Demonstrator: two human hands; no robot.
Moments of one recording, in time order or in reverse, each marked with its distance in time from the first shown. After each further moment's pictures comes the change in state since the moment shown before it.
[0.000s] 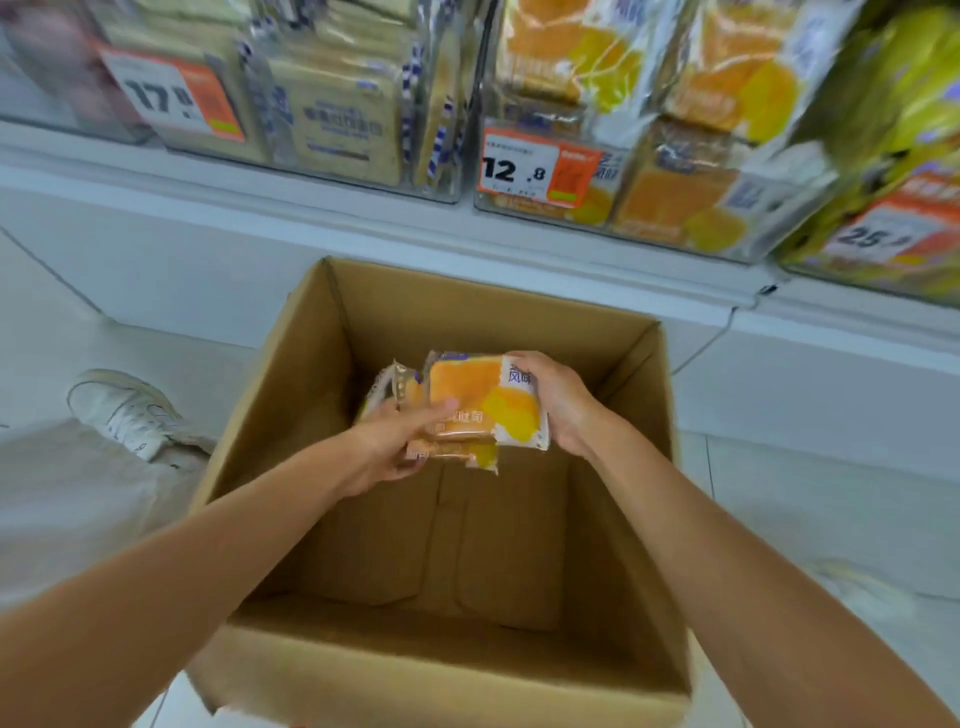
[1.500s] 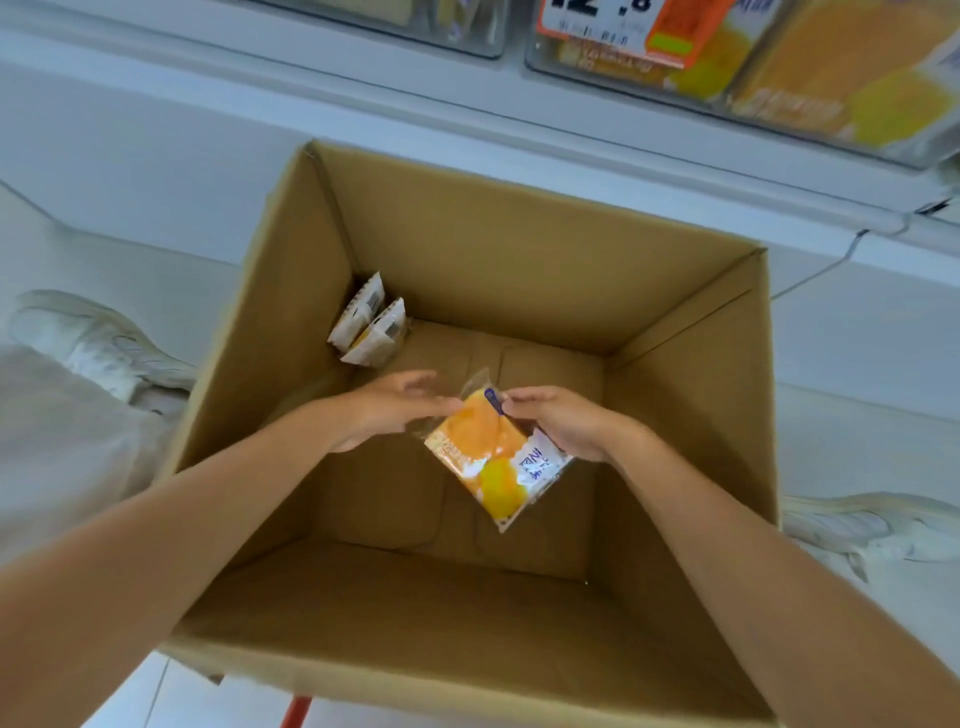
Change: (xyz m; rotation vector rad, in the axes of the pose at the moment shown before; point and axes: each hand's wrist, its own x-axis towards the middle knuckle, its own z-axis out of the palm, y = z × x) left_hand 0.083 -0.043 -0.040 0.393 -0.121 -0.068; right_hand 0.067 0.106 -0.012 -0.308 -0.394 0.243
